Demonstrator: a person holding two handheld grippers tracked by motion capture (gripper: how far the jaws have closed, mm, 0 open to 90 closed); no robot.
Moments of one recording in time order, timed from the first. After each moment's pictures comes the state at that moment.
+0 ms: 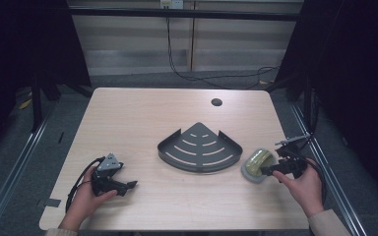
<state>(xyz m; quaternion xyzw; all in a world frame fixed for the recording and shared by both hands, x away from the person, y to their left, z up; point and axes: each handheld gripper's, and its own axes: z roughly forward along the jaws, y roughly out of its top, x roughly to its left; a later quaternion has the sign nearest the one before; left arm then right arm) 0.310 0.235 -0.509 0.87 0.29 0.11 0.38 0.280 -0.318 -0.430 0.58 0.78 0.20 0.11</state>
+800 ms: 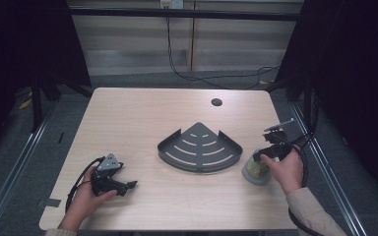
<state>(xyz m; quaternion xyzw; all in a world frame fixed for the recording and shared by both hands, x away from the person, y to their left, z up) 0.311 0.235 -0.509 0.87 0.29 0.11 0.38 0.329 -0.299 -0.436 0.65 0.74 0.15 0.10</state>
